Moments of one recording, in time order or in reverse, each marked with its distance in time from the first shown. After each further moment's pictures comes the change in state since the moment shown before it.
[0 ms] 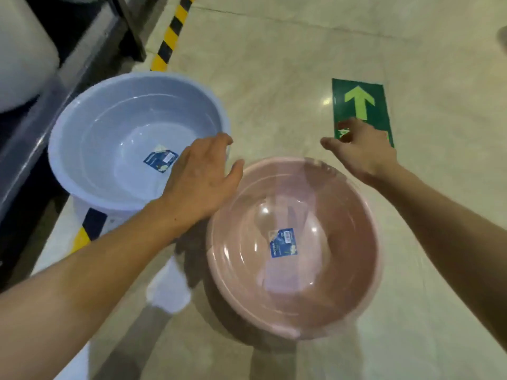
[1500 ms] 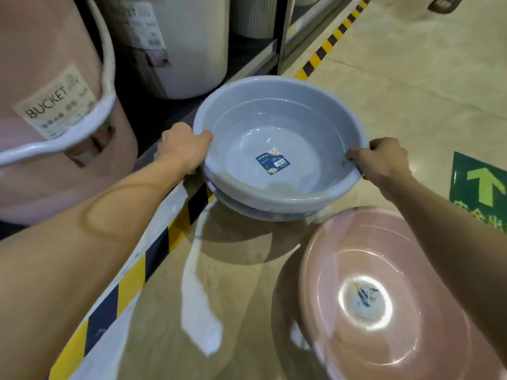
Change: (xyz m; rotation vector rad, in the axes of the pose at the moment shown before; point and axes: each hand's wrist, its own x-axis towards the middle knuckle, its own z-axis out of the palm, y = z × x) left_hand -0.036 -0.179 -0.109 -0.280 0.298 -0.938; right_hand 0.035 -0.160 0.099 0.204 -0.088 -0.121
